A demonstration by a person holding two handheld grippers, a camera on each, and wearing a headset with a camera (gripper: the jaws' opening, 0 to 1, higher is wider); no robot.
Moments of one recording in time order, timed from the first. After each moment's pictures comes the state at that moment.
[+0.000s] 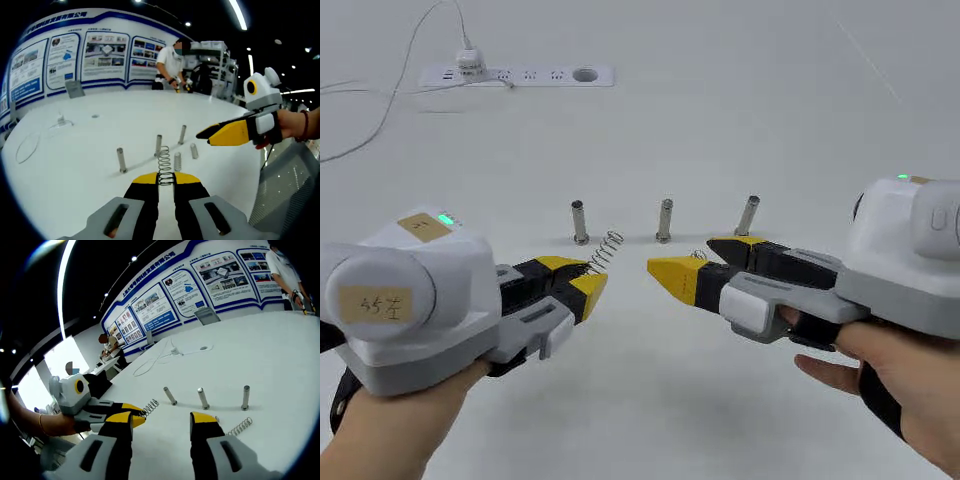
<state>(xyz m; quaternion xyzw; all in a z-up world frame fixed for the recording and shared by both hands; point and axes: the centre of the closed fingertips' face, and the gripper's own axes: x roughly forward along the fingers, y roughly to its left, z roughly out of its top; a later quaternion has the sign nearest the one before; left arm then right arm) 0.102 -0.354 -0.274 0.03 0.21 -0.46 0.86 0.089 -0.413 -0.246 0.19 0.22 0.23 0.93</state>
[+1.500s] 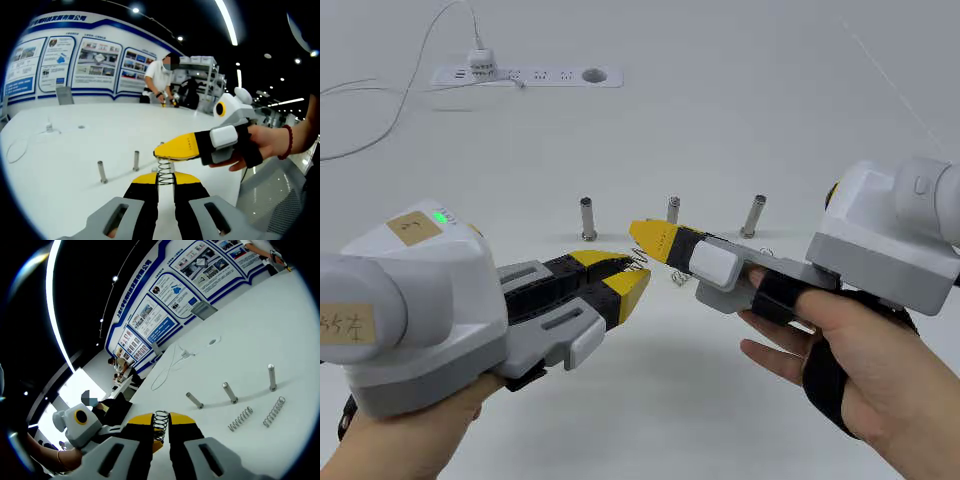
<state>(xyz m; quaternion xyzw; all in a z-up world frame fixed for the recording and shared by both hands) 0.076 -0.372 -0.243 -0.02 0.18 -0.51 0.84 0.097 -0.379 -0.228 0.32 0.20 0.25 0.89</state>
